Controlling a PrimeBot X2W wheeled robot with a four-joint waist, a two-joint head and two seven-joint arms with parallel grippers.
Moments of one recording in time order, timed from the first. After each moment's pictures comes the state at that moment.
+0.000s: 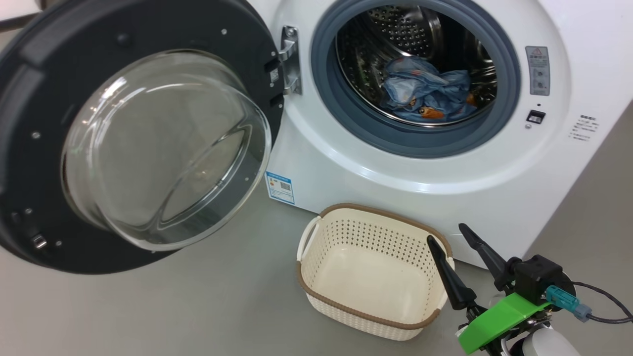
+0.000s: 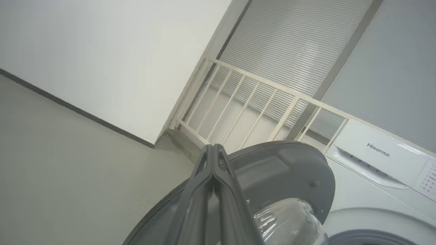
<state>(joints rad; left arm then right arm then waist) -0.28 0.27 0.37 0.13 -0.78 -0.09 -0.11 -0.17 -0.21 0.25 0.25 0.35 0.13 -0.26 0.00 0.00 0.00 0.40</state>
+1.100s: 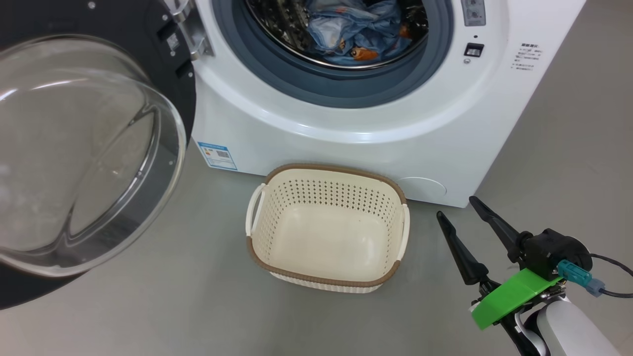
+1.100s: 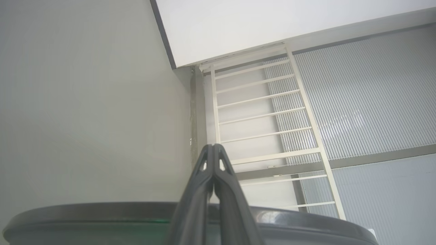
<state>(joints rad) -0.55 0.48 0.66 0.81 -1.49 -0.12 0.10 -0.25 -0.29 0.28 0.25 0.34 0.13 -0.26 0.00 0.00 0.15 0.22</state>
